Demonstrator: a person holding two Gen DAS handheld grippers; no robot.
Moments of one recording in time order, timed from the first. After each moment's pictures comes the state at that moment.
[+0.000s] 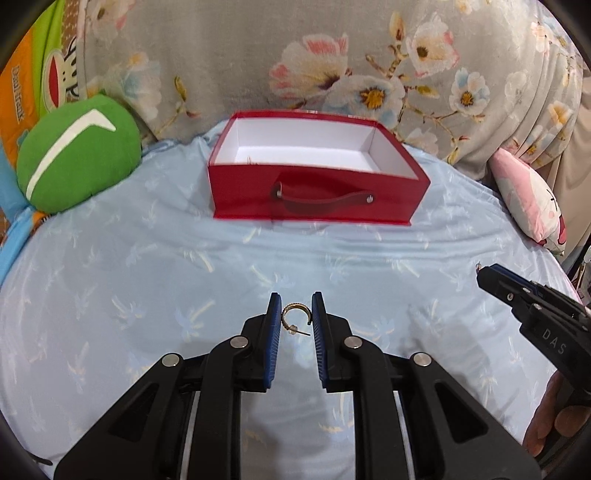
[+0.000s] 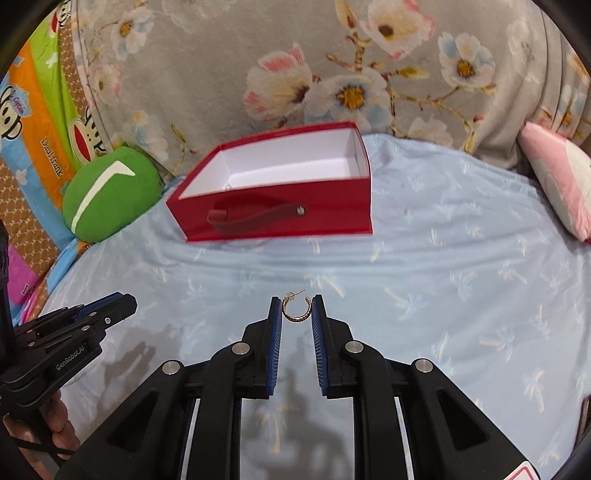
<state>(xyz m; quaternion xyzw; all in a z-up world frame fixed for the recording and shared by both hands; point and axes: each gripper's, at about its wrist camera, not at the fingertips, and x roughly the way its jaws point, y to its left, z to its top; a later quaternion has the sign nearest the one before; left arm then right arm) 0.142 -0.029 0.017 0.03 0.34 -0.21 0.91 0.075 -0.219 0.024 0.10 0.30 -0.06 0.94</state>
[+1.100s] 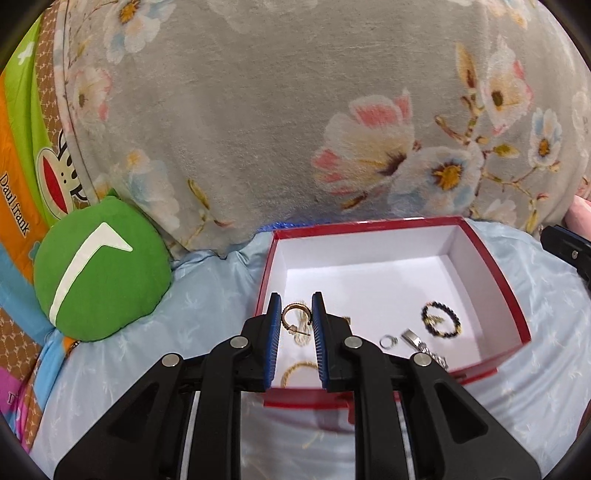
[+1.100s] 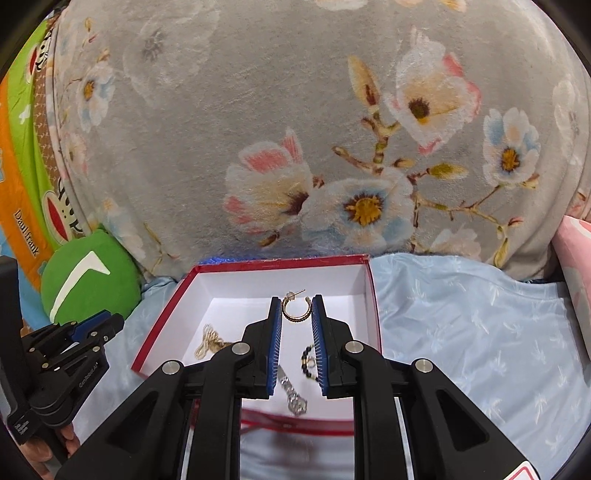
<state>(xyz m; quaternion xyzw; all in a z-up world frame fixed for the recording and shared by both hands) 0.324 -0.090 0.099 0.09 0.25 -0.11 0.96 0.263 -0.288 0.119 0.09 0.22 -0.07 0.97</state>
